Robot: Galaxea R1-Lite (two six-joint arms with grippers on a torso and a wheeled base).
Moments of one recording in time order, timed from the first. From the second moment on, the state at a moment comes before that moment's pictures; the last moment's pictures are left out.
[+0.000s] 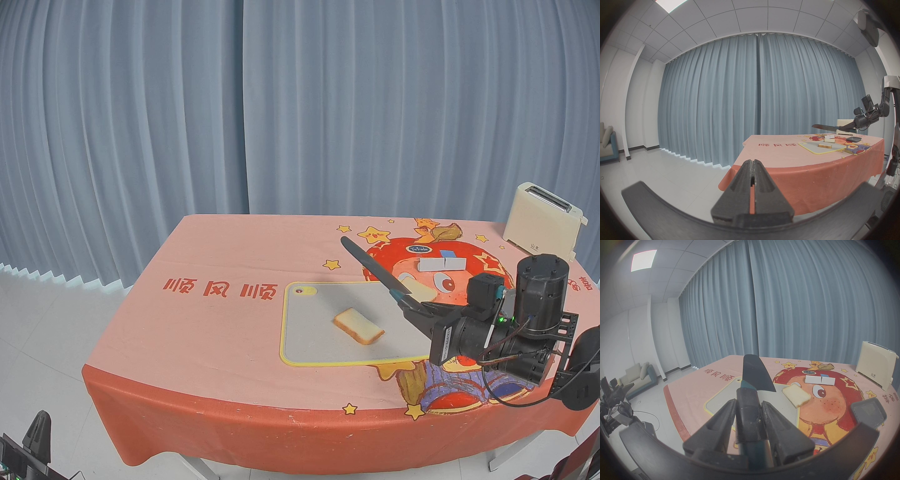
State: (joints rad) left arm 0.00 0.02 -0.02 0.00 0.03 -0.01; right arm 0.65 1.62 -0.50 -0.75 -0.13 0.16
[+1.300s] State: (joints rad) left arm 0.00 0.02 -0.02 0.00 0.03 -0.01; right arm 0.47 1.68 -0.65 -0.76 0.00 0.49
